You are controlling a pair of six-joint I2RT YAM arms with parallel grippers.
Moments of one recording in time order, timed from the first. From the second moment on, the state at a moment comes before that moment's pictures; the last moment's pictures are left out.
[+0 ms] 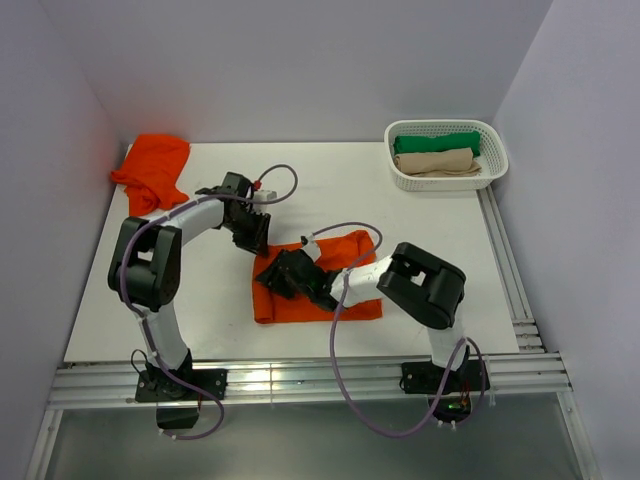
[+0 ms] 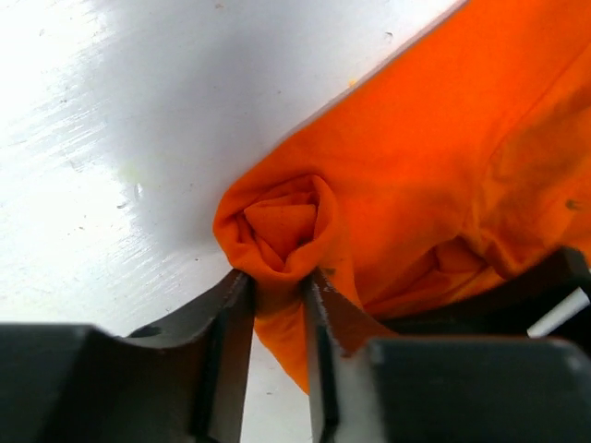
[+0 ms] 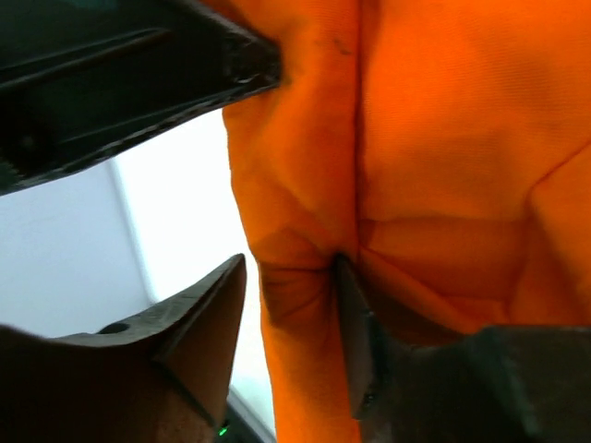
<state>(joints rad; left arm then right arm) -0.31 1.87 1.26 -0.62 0.40 0.01 1.02 1.94 0.89 0.47 0.16 1.39</state>
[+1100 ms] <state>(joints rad) -0.46 1.91 1.41 -0.82 0.12 -0.02 1.27 2.18 1.75 -0.83 0.68 1.24</state>
